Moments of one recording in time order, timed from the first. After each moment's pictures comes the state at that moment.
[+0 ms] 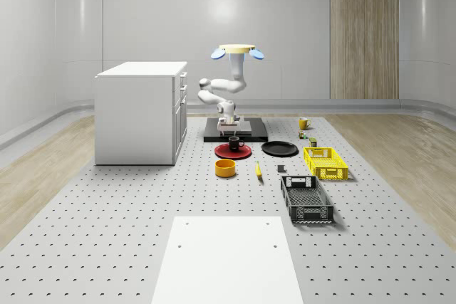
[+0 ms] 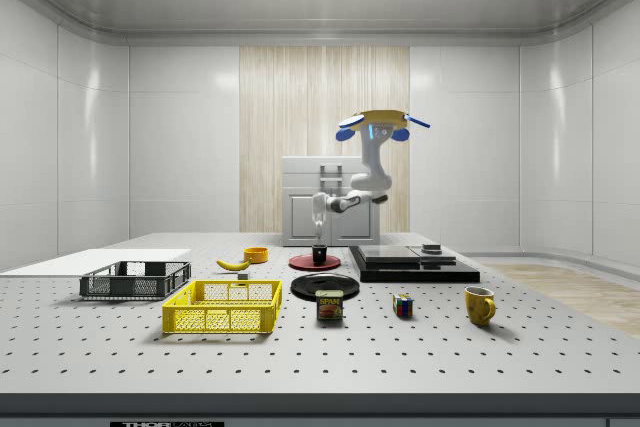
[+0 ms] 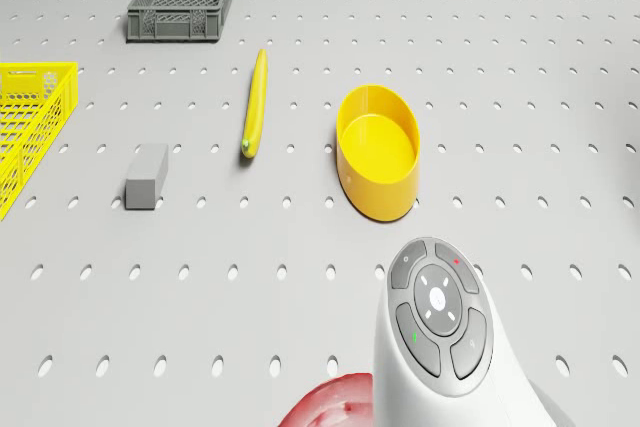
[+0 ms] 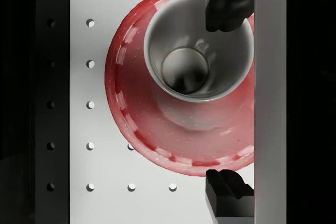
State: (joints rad) arm -1.03 -1.54 1.09 -2.73 -2.02 1.73 1.45
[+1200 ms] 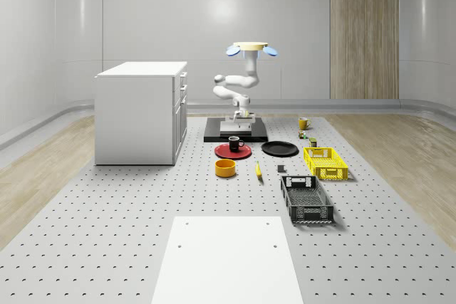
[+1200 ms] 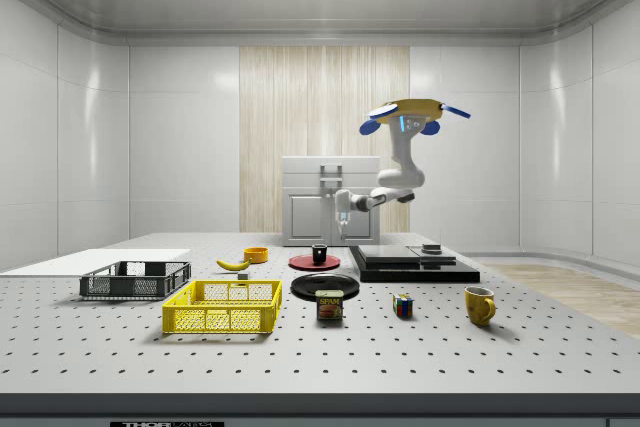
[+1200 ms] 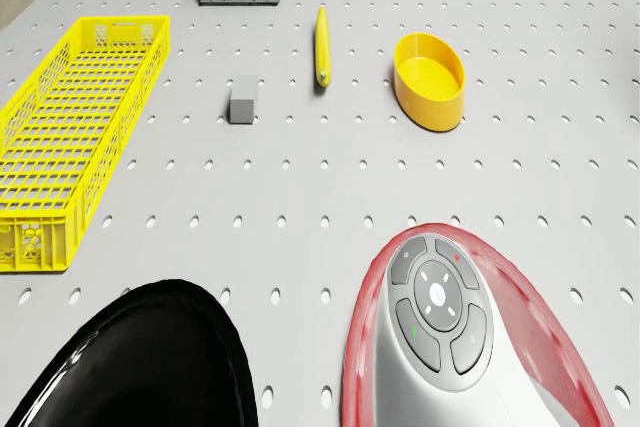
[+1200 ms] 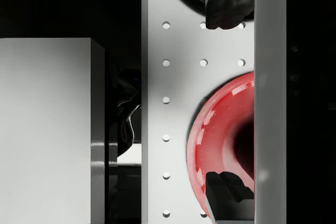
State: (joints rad) arm -1.02 -1.53 1.10 -2.73 -2.02 1.71 1.44
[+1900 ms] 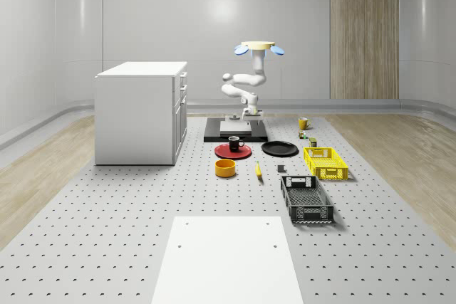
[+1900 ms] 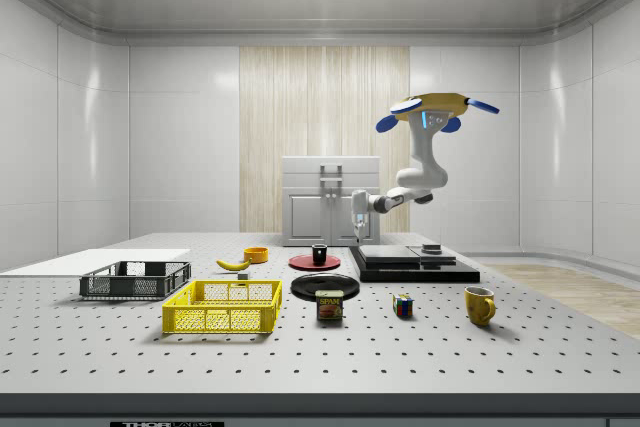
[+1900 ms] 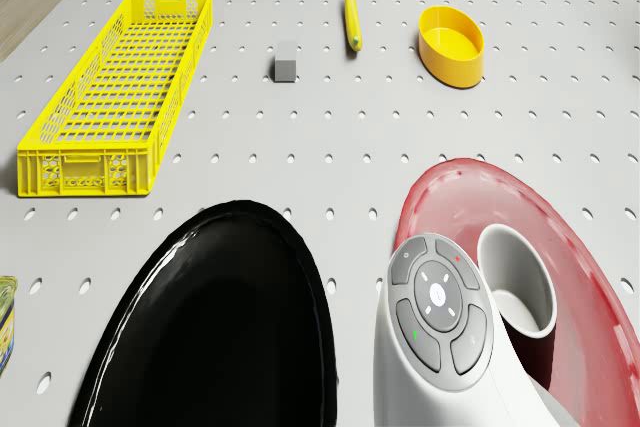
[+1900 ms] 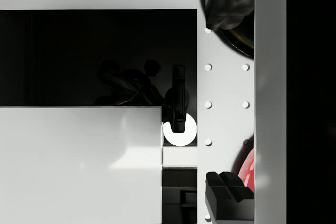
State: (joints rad) arm -1.02 -1.53 1.10 -2.73 -2.02 1.71 1.44
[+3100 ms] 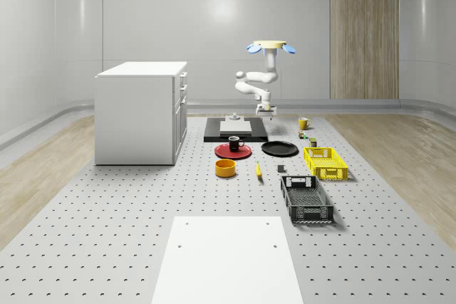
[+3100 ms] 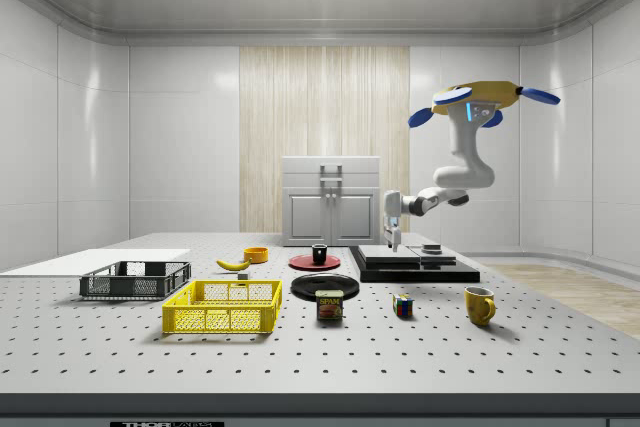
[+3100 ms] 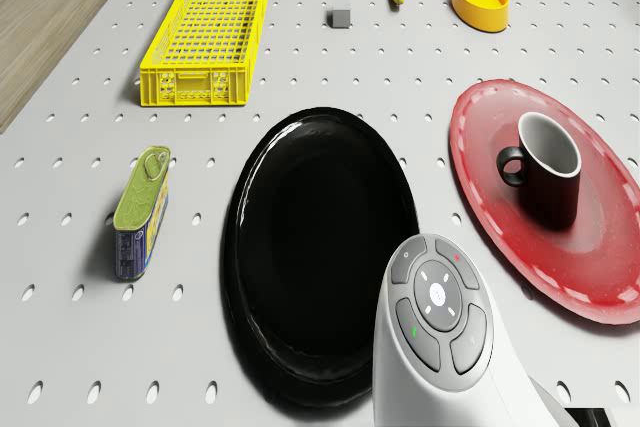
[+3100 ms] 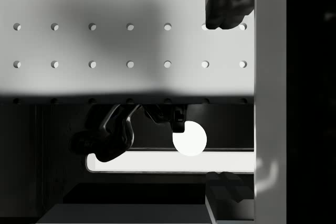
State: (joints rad) arm -1.02 -1.52 1.10 -2.73 -2.02 1.71 1.44
